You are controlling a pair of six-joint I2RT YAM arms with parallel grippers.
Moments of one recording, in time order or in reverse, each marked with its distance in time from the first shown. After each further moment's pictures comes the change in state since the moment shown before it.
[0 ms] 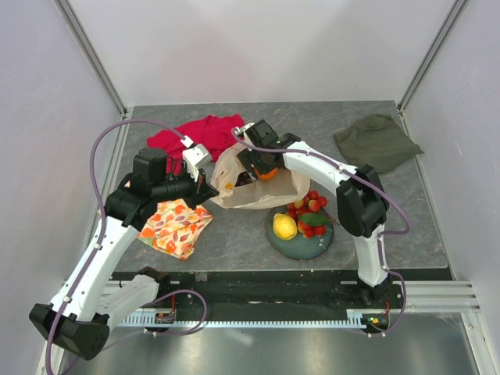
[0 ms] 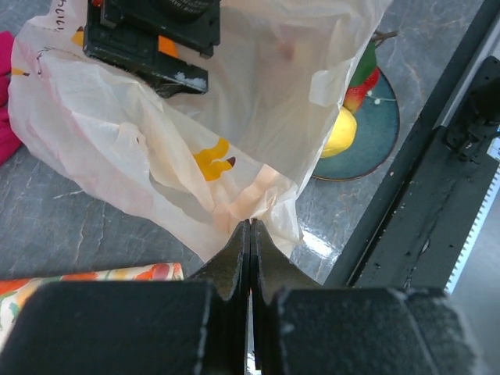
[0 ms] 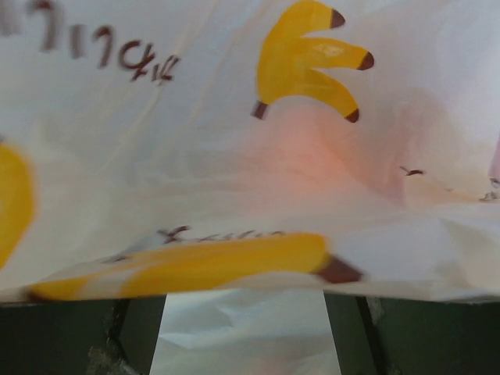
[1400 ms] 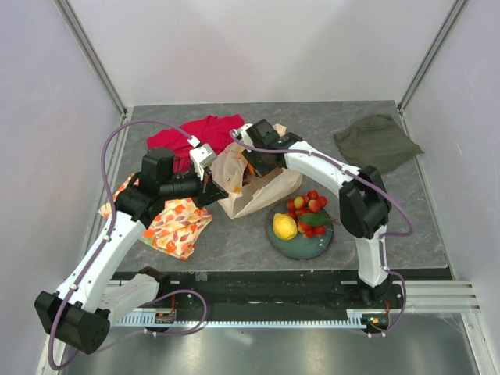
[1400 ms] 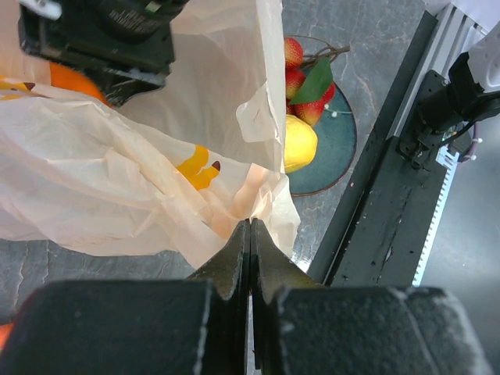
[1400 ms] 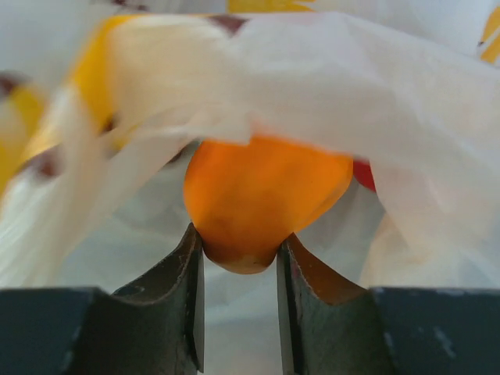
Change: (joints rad) left arm -0.015 0.043 -0.068 0.137 0.119 -0.087; right arm 0.005 0.022 0.007 0.001 -0.017 -0.082
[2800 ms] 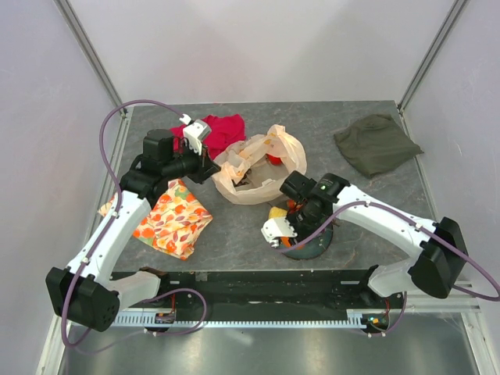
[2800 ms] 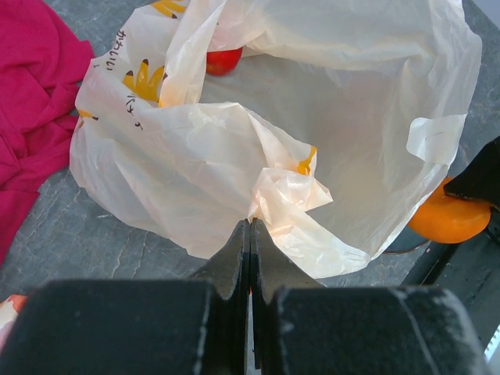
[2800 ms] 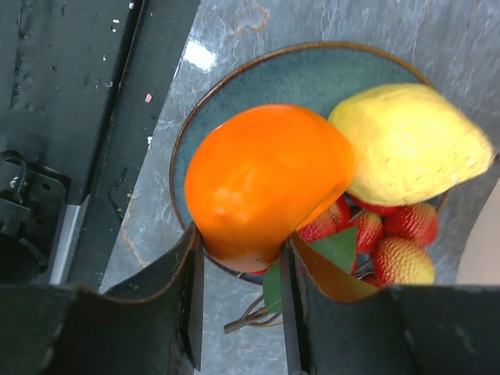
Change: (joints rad) left arm 0.076 0.162 0.101 0.100 -0.205 -0.056; right arm 0.139 -0.668 -0.593 -0.520 -0.388 -1.089
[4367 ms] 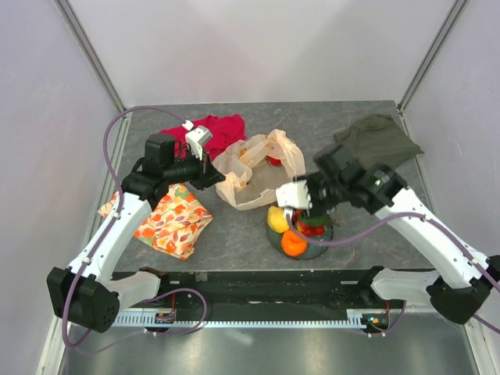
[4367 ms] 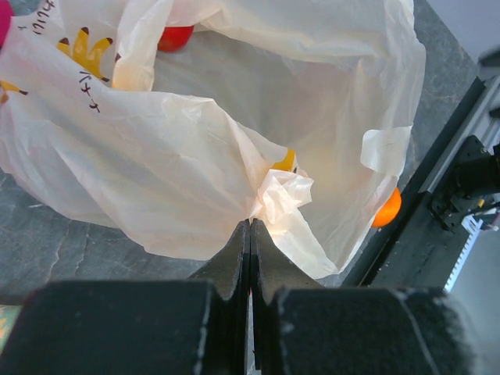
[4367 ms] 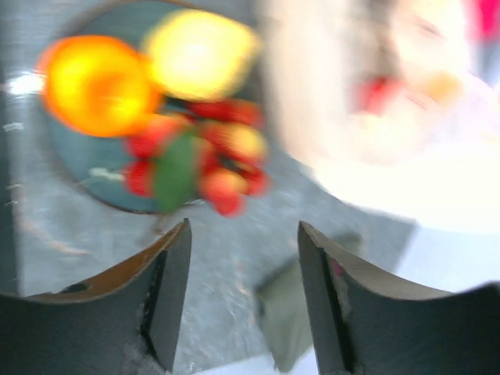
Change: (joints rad) left arm 0.006 -0.008 -0.041 -0.018 0.113 -0.071; right arm -0.055 -0.226 0.172 0.031 0.169 0.050
